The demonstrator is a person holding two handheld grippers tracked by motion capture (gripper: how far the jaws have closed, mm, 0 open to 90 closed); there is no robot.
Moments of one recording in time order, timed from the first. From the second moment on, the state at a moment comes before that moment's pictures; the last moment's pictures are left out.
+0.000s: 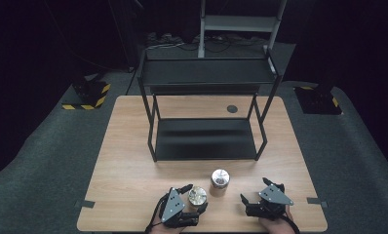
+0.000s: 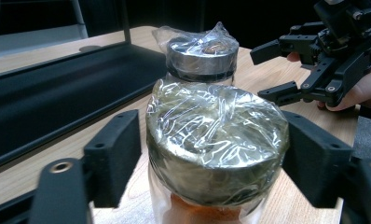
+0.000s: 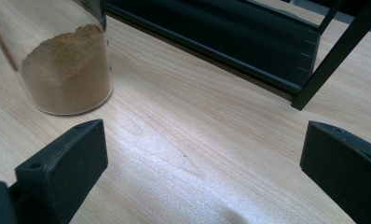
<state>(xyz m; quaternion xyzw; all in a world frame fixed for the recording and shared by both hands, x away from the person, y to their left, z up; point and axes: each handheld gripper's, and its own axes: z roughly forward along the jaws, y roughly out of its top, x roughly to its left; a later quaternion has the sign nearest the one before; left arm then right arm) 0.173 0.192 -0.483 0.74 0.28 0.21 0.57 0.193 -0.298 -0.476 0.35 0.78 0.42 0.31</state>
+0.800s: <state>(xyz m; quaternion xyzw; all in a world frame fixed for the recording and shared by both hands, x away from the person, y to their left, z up) 0.166 0.210 -0.478 0.72 0.30 0.24 0.58 0.194 -0.299 -0.476 0.35 0.78 0.42 0.31</state>
